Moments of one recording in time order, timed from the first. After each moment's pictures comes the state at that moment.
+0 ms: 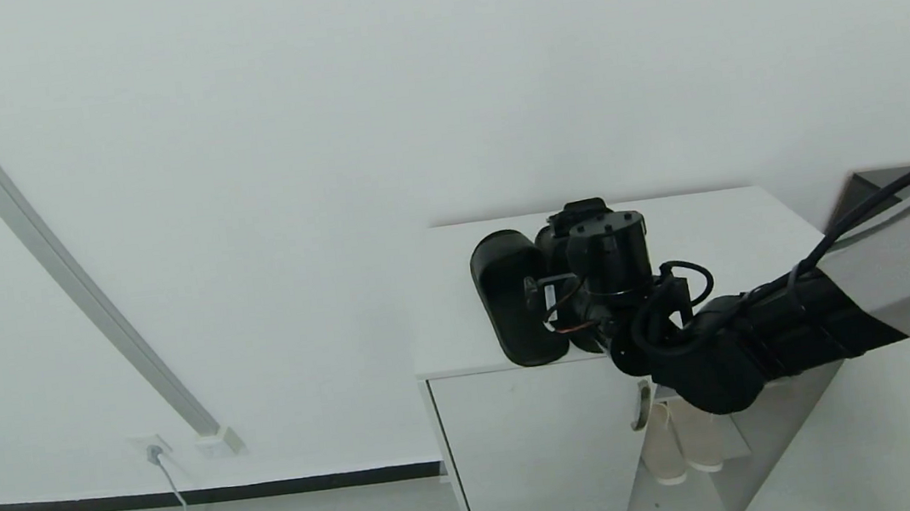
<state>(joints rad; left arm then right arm) 0.00 0.00 0.00 0.00 0.01 0.01 0.71 2.13 -1.28 -0.63 -0.57 0.13</state>
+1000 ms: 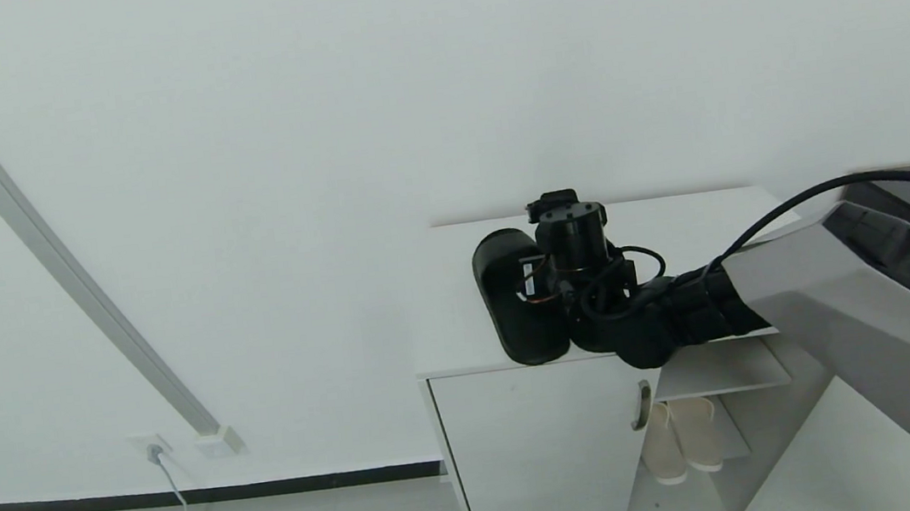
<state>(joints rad) 0.00 0.00 0.00 0.00 0.02 0.01 0.65 2.35 -1.65 -0.53 -0.57 0.12</state>
